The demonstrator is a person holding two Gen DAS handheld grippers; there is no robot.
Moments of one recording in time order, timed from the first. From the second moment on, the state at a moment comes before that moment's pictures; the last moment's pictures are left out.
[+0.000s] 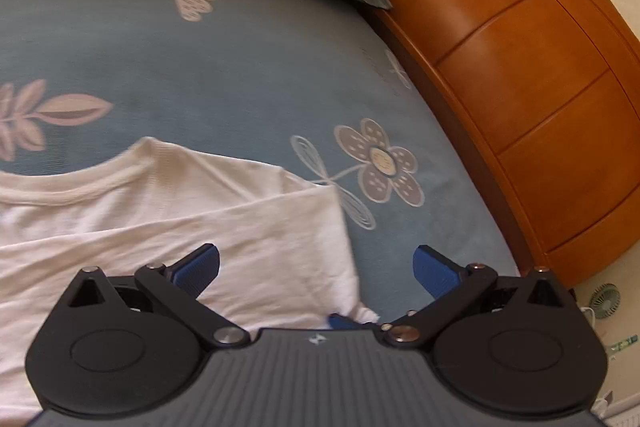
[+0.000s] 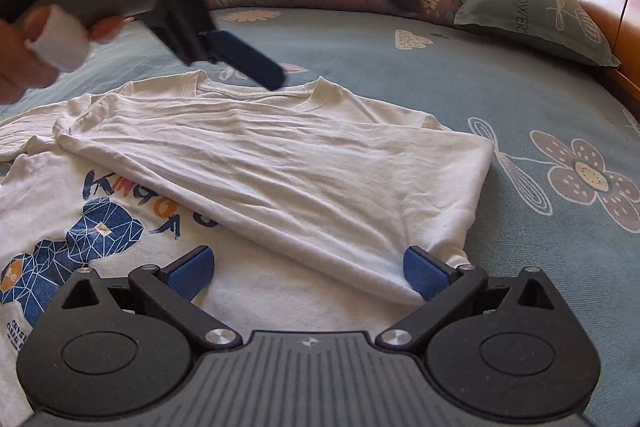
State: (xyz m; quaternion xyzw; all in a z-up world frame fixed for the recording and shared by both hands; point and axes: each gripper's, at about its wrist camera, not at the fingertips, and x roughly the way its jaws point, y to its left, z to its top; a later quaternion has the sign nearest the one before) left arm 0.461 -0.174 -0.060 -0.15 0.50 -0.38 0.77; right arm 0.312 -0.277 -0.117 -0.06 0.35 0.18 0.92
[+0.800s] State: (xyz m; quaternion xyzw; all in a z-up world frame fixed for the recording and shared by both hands) left arm 0.462 -0.276 -0.092 -0.10 0.54 -0.43 0.72; right arm 0.312 -0.287 -0.116 -0.07 0.35 0.20 0.91
